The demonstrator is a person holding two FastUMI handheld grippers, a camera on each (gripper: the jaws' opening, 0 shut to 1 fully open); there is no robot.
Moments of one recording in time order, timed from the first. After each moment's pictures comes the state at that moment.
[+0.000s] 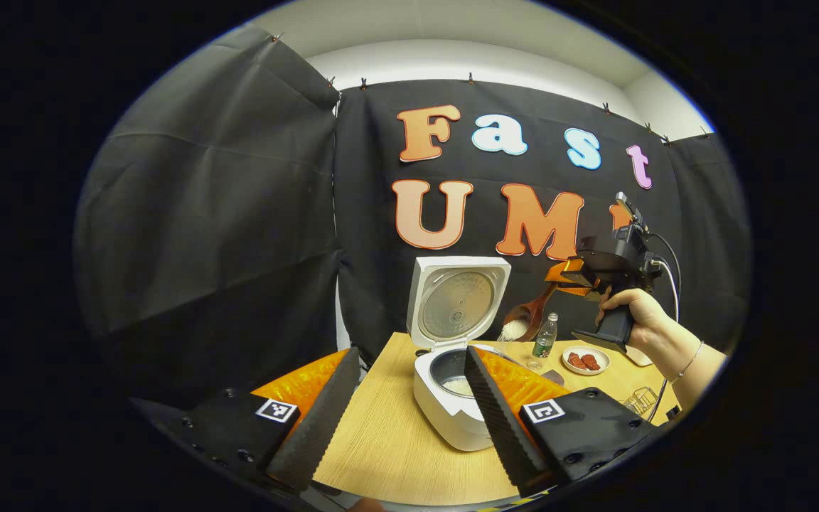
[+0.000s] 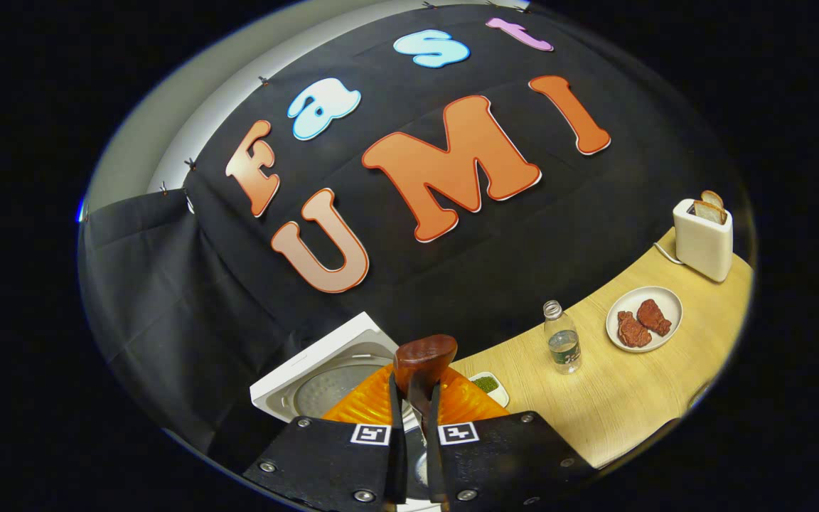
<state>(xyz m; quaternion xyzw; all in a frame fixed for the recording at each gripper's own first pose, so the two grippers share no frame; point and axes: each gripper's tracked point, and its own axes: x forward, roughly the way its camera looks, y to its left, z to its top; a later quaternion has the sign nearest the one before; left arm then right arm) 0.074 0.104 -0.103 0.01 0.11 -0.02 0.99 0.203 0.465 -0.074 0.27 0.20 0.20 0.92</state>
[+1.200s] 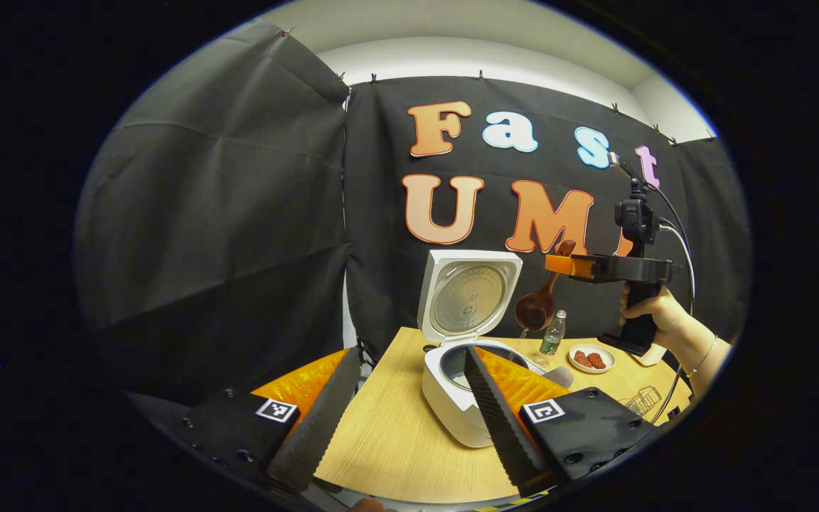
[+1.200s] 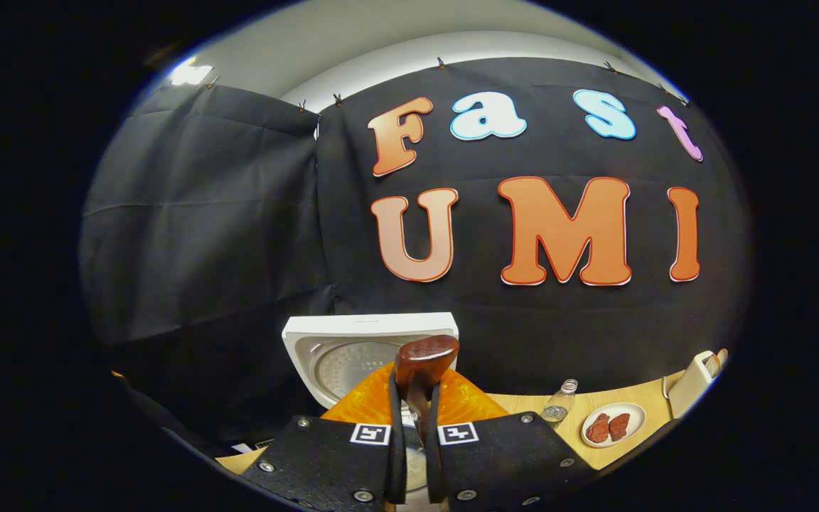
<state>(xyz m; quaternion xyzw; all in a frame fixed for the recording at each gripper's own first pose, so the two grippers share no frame) 0.071 0.119 -0.116 0.00 0.11 0.00 0.99 0.153 0.499 -0.038 0.04 0.07 0.34 0.94</state>
